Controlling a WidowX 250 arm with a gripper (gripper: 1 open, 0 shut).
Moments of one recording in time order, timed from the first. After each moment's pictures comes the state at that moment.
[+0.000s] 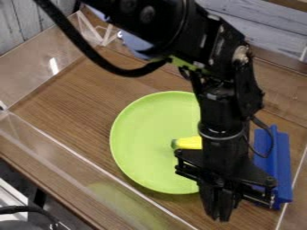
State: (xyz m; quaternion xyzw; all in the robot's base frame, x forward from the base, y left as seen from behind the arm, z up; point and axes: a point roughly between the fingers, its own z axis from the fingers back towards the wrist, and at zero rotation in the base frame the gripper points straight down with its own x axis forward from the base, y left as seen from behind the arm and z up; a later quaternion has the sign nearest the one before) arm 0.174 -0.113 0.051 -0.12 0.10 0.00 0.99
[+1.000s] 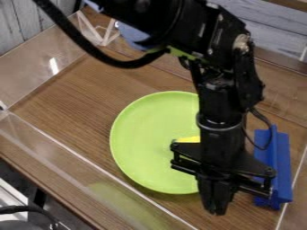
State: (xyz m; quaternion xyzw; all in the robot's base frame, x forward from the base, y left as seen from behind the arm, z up) arm 0.174 -0.109 0.059 -0.10 0.10 0.03 0.99
